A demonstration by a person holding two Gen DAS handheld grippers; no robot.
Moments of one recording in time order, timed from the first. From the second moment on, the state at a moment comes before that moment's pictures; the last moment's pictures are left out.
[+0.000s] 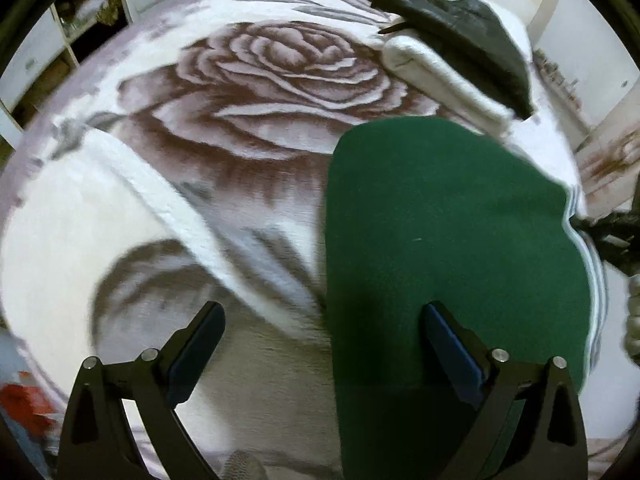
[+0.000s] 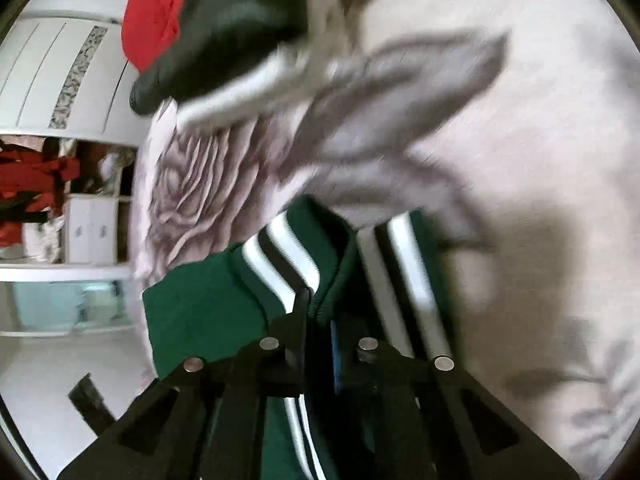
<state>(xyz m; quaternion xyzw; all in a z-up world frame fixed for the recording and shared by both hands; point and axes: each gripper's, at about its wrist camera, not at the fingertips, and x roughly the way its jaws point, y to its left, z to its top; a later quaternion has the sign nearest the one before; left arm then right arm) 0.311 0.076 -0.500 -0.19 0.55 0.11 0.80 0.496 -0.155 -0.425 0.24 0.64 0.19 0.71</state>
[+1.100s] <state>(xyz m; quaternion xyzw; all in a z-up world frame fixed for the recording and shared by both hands) 0.253 0.064 -0.499 -0.21 0.59 0.13 0.77 0.377 -0.231 -0.418 0.25 0.70 0.16 0.65</state>
